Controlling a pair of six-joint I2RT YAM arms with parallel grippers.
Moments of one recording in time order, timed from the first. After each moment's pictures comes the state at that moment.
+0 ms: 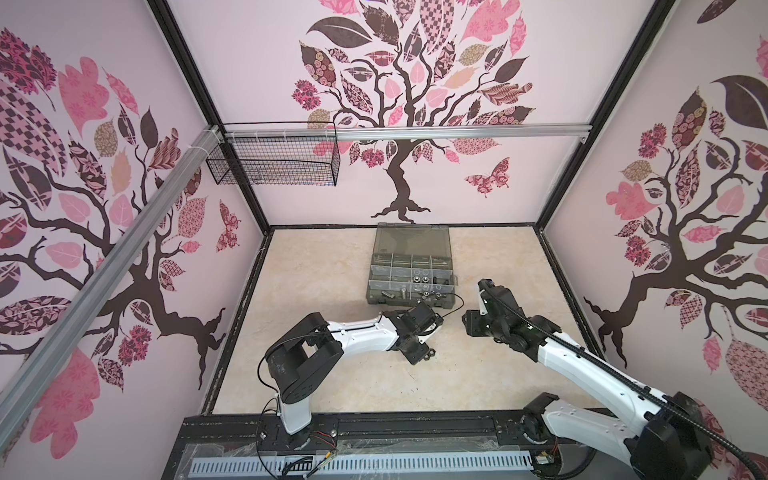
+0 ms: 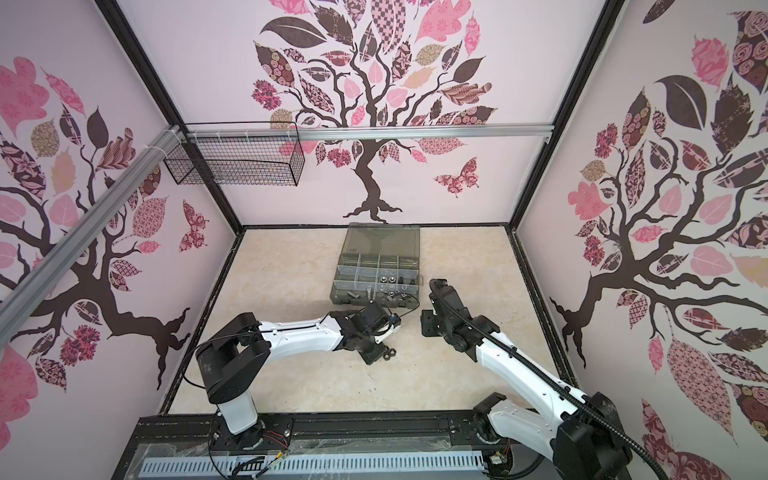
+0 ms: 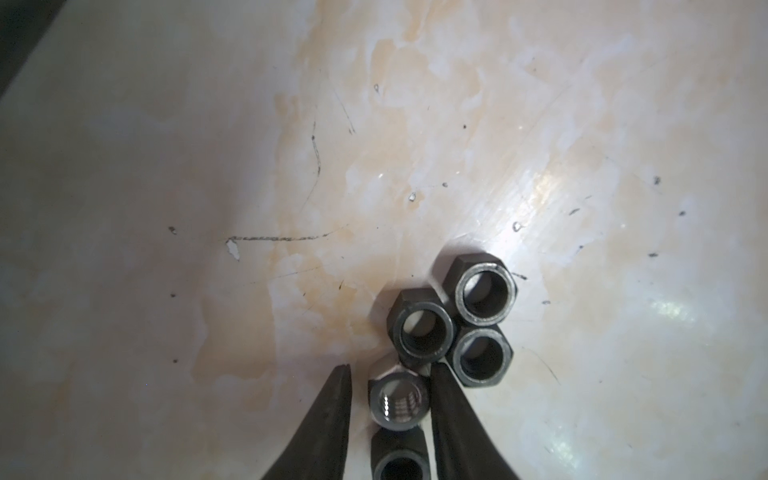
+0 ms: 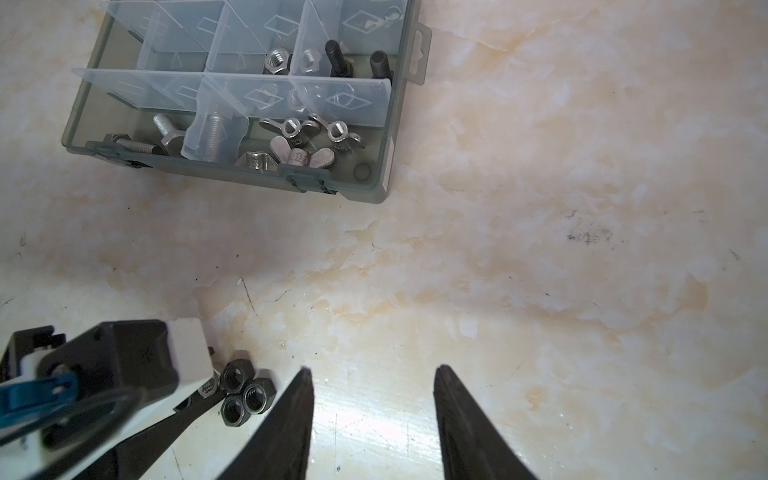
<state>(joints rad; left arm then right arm) -0.97 1.81 1.08 -0.48 0.04 0.00 0.51 1.06 0.69 -0.50 0.08 0.45</state>
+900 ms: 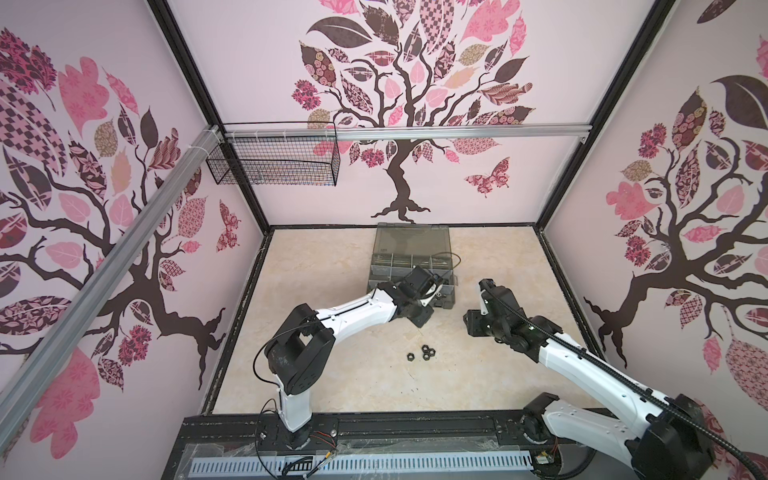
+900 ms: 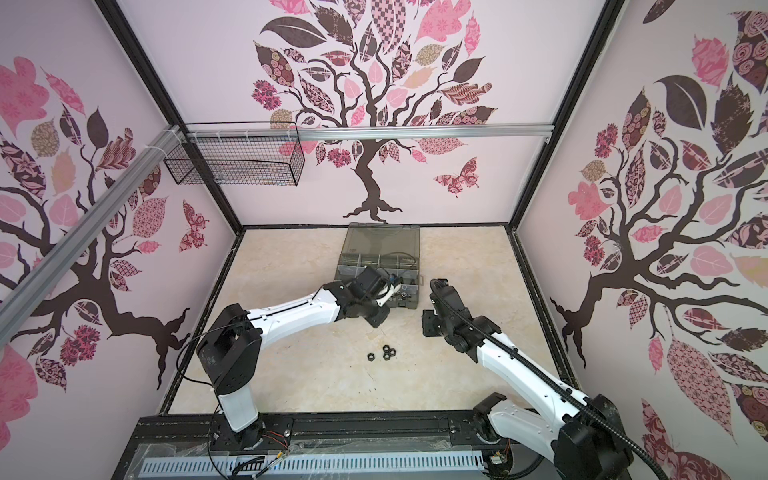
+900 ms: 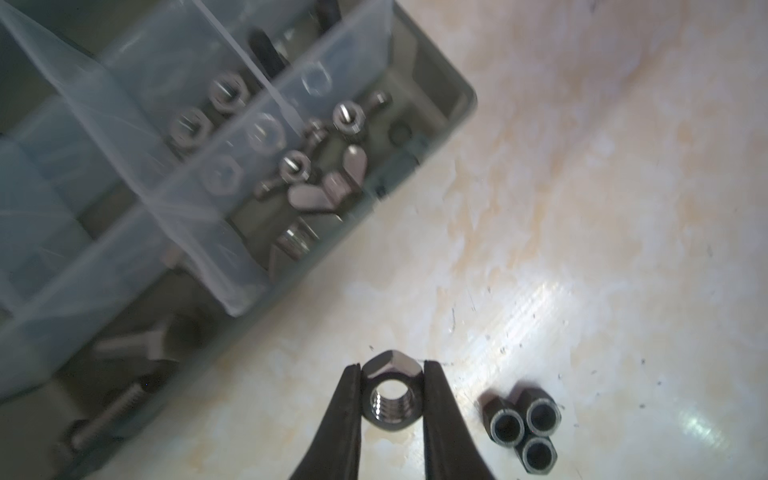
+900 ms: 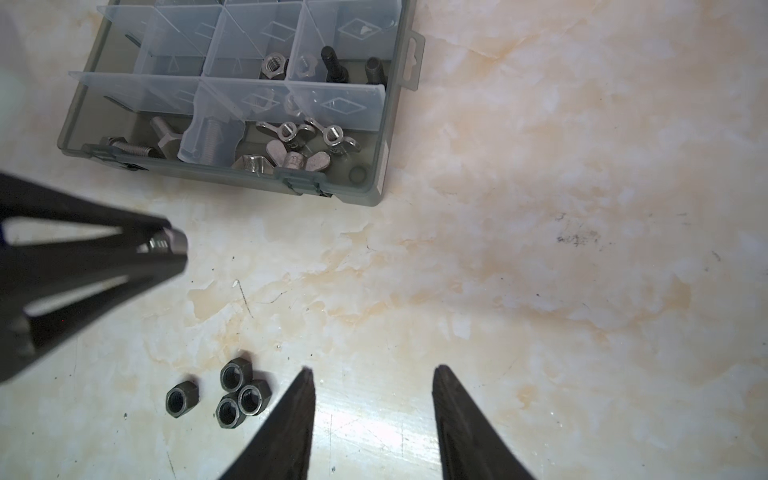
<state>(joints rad) -0.80 1.85 1.42 -0.53 -0.01 0.00 0.51 1.05 0.69 -0.50 0.10 0.44</state>
